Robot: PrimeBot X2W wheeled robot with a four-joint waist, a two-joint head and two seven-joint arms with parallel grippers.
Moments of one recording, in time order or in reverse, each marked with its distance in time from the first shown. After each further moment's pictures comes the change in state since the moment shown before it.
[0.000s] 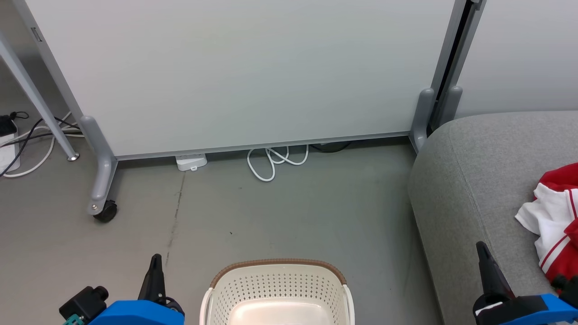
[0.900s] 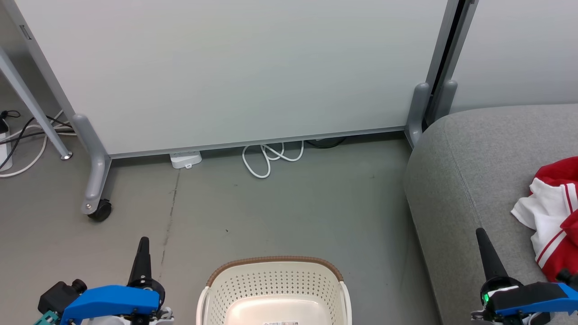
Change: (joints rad) left arm -0.032 0.000 0.058 -0.064 -0.323 -0.008 0.086; right arm -0.056 0.000 -0.002 0.020 0.328 0.000 0.048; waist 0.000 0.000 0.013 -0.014
